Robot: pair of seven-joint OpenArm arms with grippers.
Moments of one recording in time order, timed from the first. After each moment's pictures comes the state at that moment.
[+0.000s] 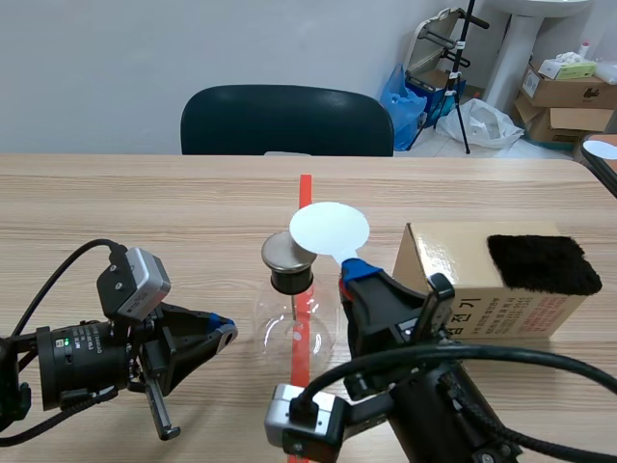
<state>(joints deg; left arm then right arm) 4.5 -26.7 19.5 68.3 3.7 -41.8 -25.6 -28.6 11.0 -21.9 89.7 -91.3 -35.3 2.5</state>
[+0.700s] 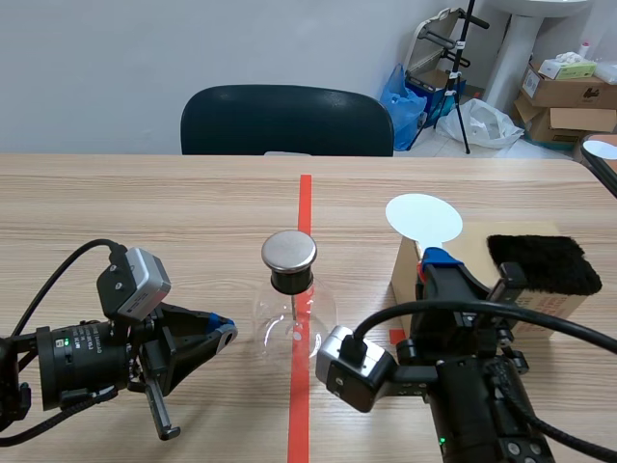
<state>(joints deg) 4.5 -26.7 19.5 68.3 3.7 -41.8 -25.6 -28.6 11.0 -21.9 89.7 -91.3 -35.3 -17.6</state>
